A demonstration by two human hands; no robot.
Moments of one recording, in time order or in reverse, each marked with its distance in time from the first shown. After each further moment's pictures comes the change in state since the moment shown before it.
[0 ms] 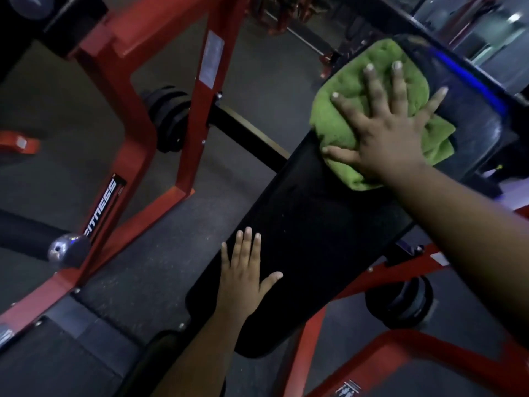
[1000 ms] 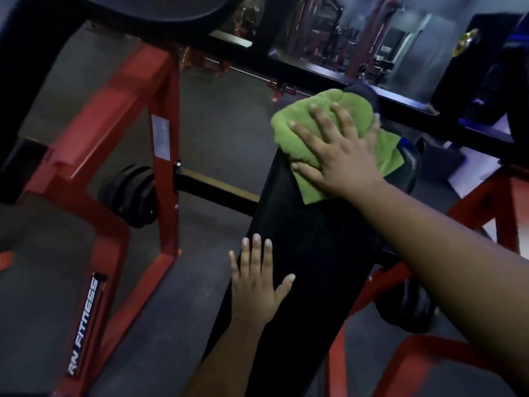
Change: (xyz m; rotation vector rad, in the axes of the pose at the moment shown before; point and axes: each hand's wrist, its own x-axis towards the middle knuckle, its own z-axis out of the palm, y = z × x) left_hand 0.127 0.049 -0.061 0.027 0.215 0.264; right_hand 0.038 0.052 -0.016 0.098 -0.029 0.174
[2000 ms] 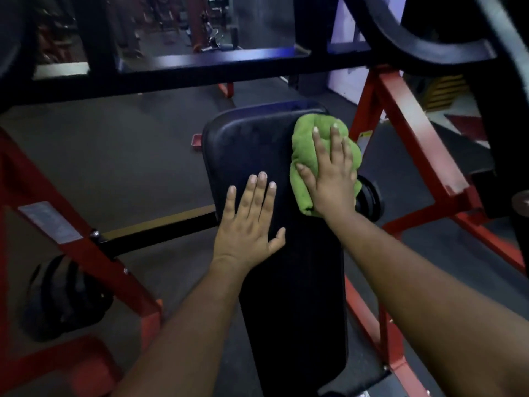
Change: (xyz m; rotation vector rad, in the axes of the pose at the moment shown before) left_hand 0.175 -0.006 -0.047 0.060 0.026 0.869; right_hand -0.102 -0.022 0.034 0.421 0.043 1.041
